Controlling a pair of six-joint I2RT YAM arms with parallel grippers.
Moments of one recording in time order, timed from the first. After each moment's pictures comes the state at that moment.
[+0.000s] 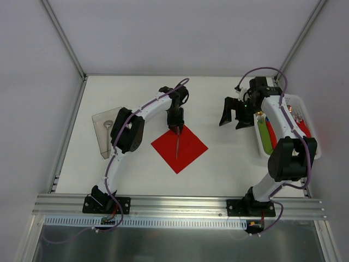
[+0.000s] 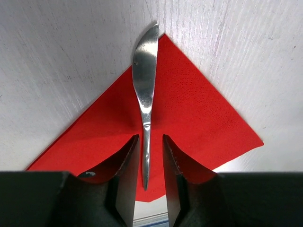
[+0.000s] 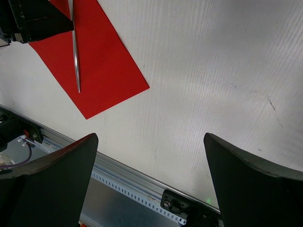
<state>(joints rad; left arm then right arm) -0.61 2.35 2.02 -1.06 0.16 -0.60 0.06 1.65 1.47 -1.09 -0.44 0.05</state>
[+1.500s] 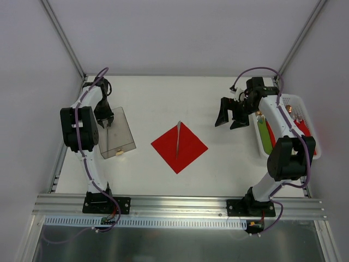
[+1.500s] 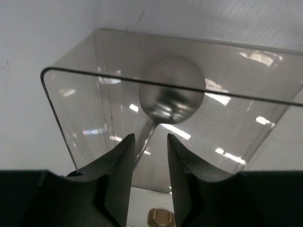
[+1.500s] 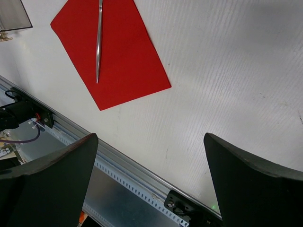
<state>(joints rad) 0.09 2.06 1.63 -1.03 -0.19 -0.35 0.09 1.66 1.47 -1.09 -0.54 0.02</state>
